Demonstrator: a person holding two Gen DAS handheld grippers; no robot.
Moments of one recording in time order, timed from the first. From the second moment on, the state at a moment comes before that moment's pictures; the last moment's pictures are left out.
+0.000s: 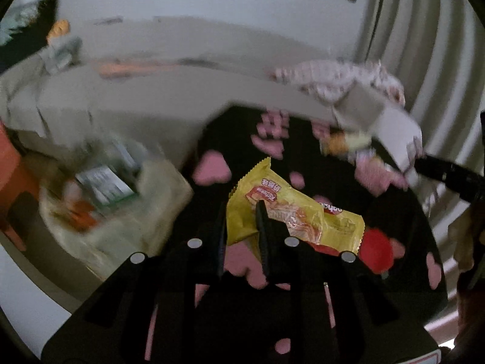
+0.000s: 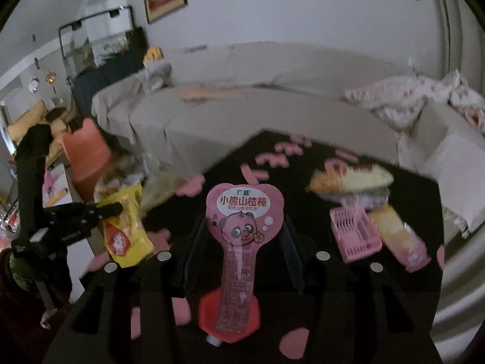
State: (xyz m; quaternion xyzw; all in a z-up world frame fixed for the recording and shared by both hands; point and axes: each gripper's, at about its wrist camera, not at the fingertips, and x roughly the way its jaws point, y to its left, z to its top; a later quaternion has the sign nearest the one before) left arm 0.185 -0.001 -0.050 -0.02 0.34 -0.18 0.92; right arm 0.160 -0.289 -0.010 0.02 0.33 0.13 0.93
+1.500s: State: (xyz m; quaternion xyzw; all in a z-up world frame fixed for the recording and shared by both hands) left arm 0.316 0.172 -0.143 -0.15 0.37 0.04 0.92; right arm 0.258 -0.160 -0.033 -0.01 0.36 0.22 0.91
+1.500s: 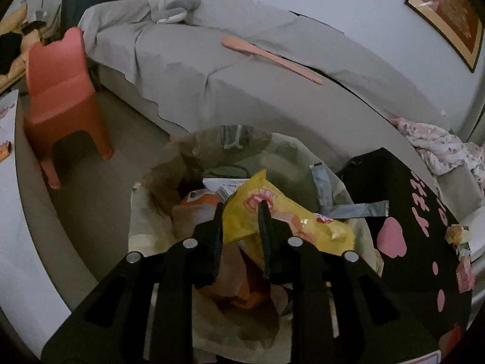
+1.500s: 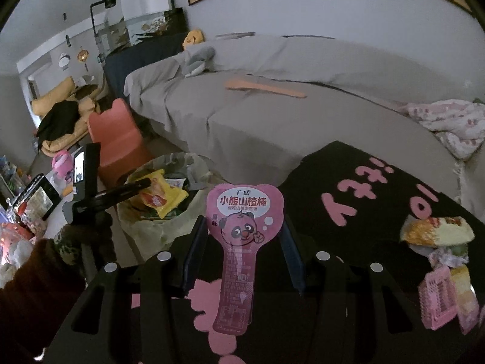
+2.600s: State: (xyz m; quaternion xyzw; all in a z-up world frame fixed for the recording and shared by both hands) left arm 0.192 0.232 -0.093 -0.25 0.26 0.11 0.92; right arm 0.375 0.053 -0.089 -0.07 0.39 0.34 0.85
